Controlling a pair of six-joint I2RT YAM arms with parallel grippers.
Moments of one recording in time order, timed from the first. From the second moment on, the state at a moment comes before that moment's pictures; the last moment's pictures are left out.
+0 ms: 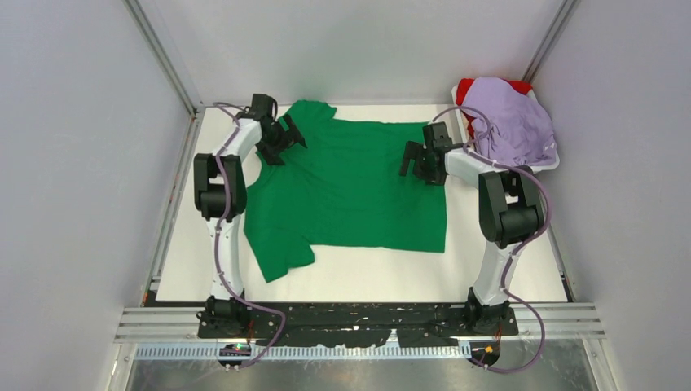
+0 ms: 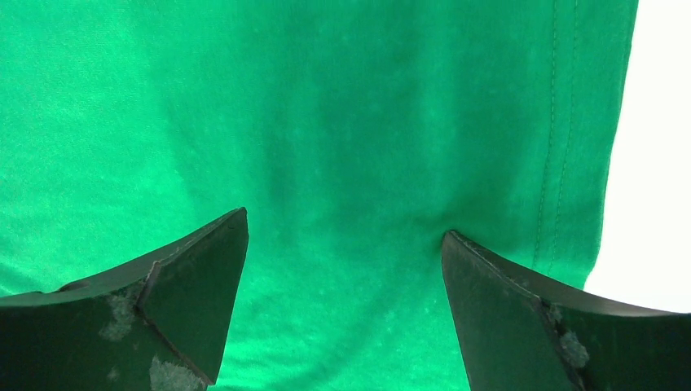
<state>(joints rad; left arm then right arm) -0.10 2.31 1.92 -0.69 0.22 -0.66 0.21 1.91 1.25 -0.34 -0.01 0.45</state>
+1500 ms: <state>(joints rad) -0.37 1.07 0.55 -0.89 -0.08 -0.77 0.21 1.16 0.68 -0.34 0.00 0.47</state>
